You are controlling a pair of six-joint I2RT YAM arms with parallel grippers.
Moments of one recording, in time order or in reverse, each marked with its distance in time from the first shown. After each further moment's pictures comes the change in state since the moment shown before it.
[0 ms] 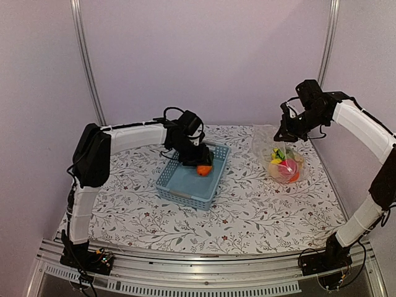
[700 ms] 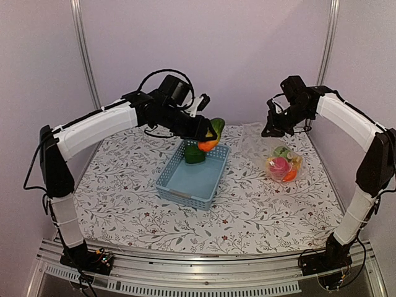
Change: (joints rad) left arm -0.068 -0.365 -0.021 -0.060 0.011 0.191; right arm 0.061 0.182 0.163 0.003 -0.003 0.007
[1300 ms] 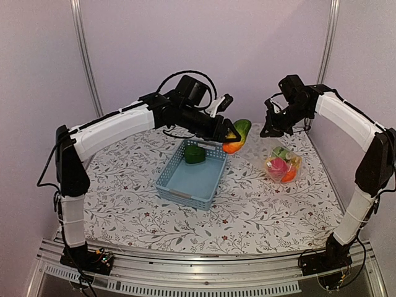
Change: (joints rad) left arm -0.077 0.099 0.147 0.079 0.207 0.004; right arm 0.021 0.016 0.031 -0.029 0.000 -0.014
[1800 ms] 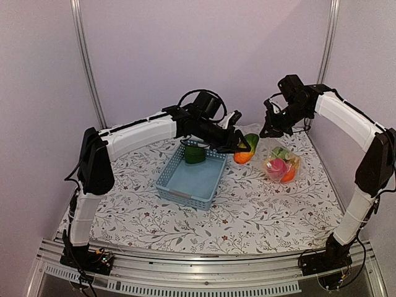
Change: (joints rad) left arm 0.008 0.235 0.119 0.055 0.111 -0.168; right arm 0.006 0.000 0.009 -0.015 -0.002 -0.004
